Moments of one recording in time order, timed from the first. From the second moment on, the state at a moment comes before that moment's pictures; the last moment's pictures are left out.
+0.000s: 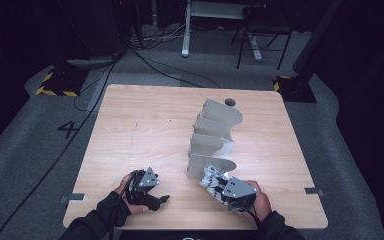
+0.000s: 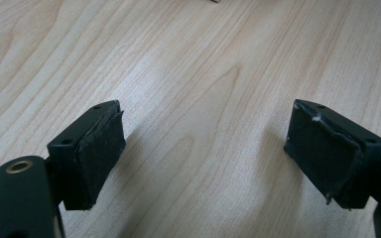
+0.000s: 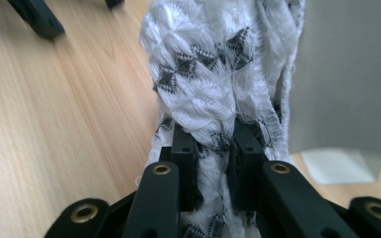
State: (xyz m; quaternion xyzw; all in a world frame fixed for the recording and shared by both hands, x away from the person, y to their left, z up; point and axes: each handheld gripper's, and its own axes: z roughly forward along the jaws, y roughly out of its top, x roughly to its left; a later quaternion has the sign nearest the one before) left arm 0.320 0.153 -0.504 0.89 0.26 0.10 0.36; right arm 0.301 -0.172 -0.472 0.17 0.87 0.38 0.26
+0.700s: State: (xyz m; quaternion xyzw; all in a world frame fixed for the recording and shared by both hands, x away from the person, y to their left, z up) left arm 0.322 0.151 -0.504 0.89 0.26 0.10 0.36; right arm 0.292 -0.135 -0.414 0.11 0.81 0.45 0.36
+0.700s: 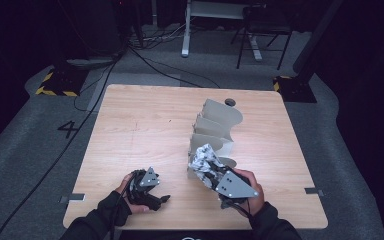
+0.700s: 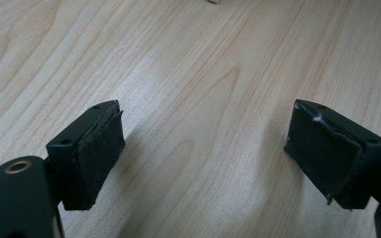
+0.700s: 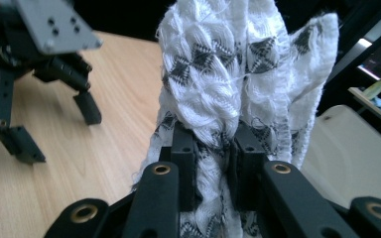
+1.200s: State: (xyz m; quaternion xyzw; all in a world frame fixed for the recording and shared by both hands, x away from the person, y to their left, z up) left arm 0.320 0.144 -0.476 0.88 0.24 0.11 0.40; right arm 0.305 -0.132 -0.479 0.10 0.87 0.35 0.32
